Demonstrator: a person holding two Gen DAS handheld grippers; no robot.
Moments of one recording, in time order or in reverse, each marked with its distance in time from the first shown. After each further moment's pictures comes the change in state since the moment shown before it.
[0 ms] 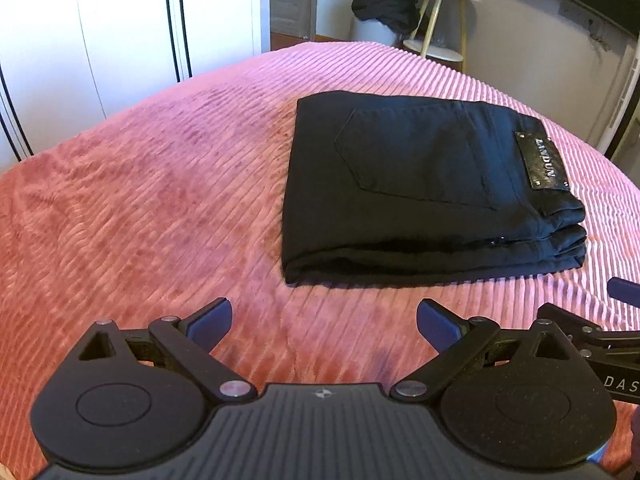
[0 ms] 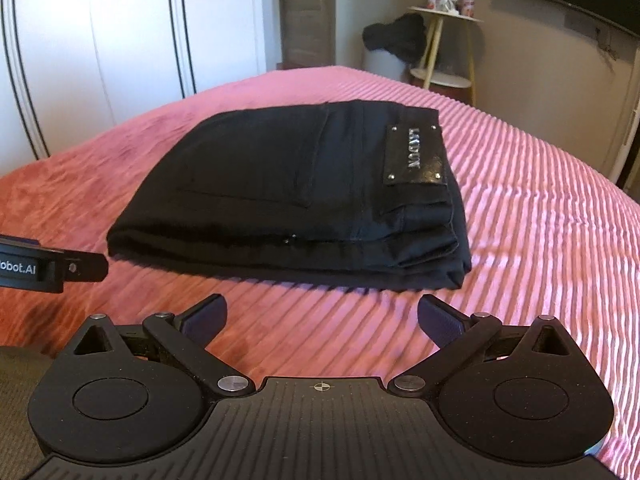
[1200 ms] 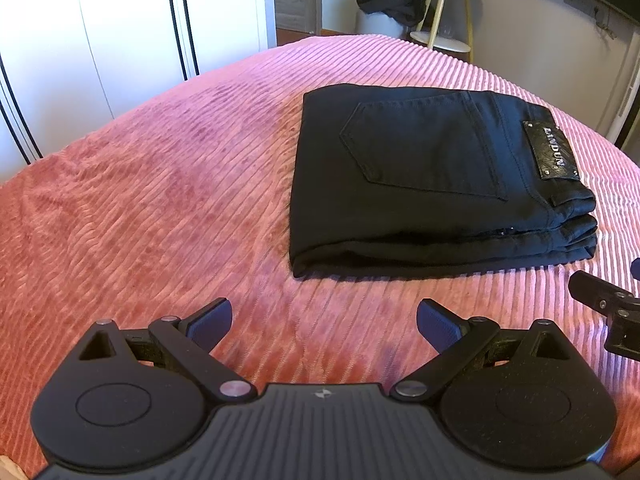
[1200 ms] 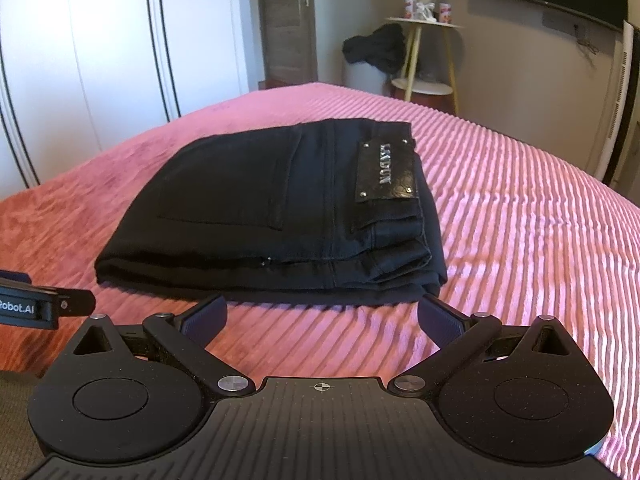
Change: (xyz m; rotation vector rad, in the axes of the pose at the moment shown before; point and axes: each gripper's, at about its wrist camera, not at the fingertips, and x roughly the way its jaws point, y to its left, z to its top) left arm 0.001 -0.004 -0.001 0.024 0.016 0.040; right arm -0.007 -0.014 0.005 0.066 -0.041 -0.013
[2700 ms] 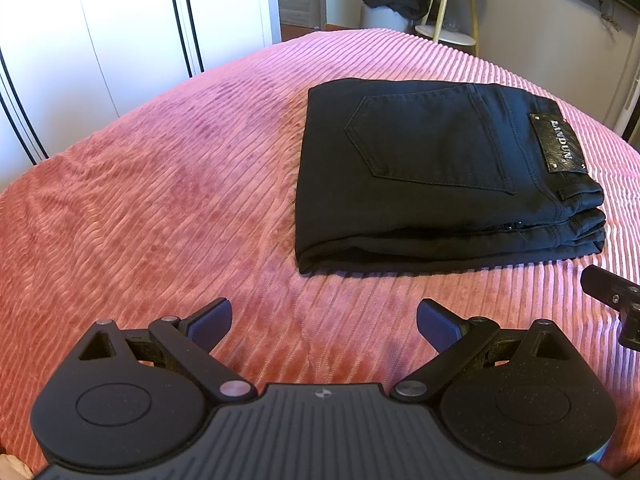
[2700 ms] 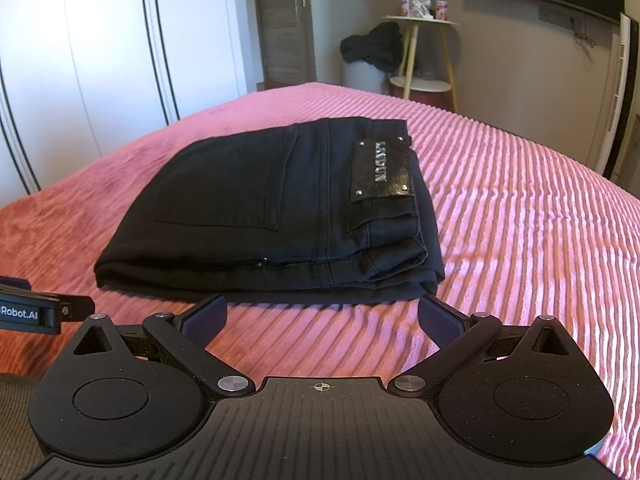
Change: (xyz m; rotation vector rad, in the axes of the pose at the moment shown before) left arm 0.002 0.001 0.000 0.013 0.014 0.023; right arm -0.001 -0.004 0.000 0.021 0.000 0.004
